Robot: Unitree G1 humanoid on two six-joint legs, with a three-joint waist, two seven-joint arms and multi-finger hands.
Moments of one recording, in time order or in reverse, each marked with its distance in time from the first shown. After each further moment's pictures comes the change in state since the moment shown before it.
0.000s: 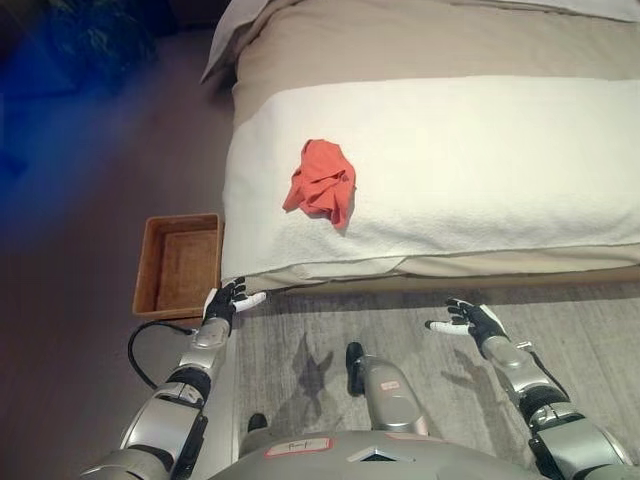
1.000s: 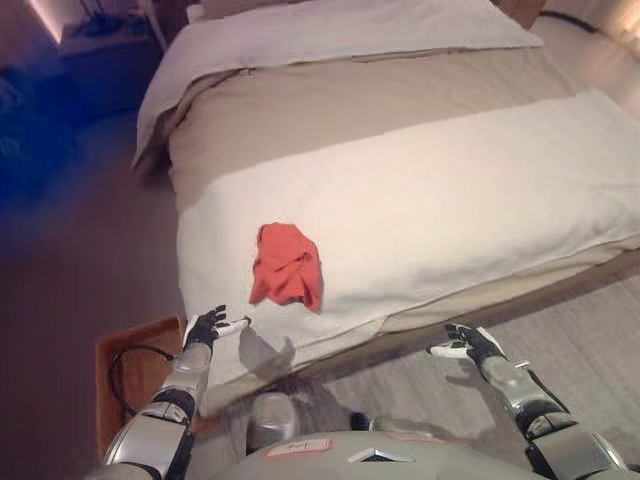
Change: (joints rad) left arm 0.061 0.079 0.005 0.009 0.093 0.011 0.037; right arm 0.021 0.041 0.051 0.054 -0.069 -0.006 0.010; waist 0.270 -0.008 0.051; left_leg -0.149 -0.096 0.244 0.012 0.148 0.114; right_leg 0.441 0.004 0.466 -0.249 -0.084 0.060
